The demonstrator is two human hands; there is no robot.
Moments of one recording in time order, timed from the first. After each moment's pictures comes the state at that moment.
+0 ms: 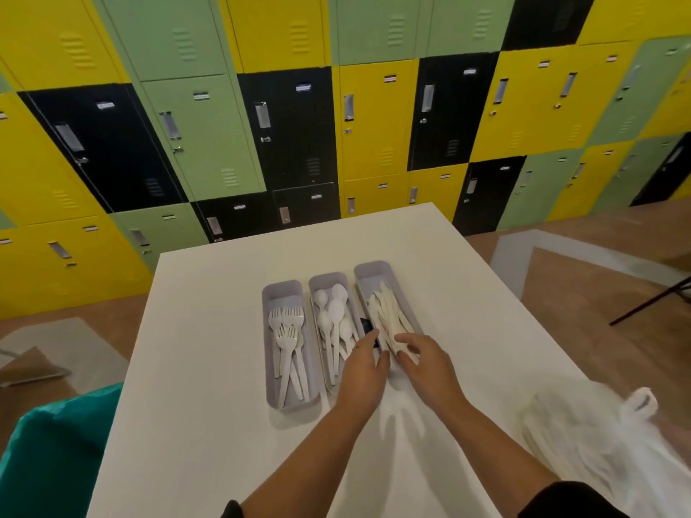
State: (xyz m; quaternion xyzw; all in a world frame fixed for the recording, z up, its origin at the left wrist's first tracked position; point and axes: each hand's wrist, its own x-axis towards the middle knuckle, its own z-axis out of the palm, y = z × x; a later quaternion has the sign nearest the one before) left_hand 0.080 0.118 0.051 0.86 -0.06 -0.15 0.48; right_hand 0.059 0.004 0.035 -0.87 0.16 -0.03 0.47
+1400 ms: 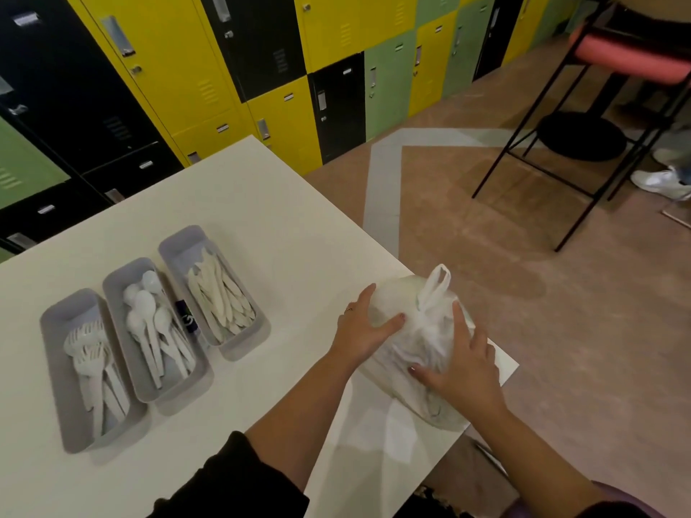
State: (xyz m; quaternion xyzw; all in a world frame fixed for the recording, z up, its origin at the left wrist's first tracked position) left_hand -0.002 -0.103 -0.007 0.82 -0.19 -0.38 0.37; right_hand -0.149 -0.192 -0.029 -0.84 0.45 0.01 0.31
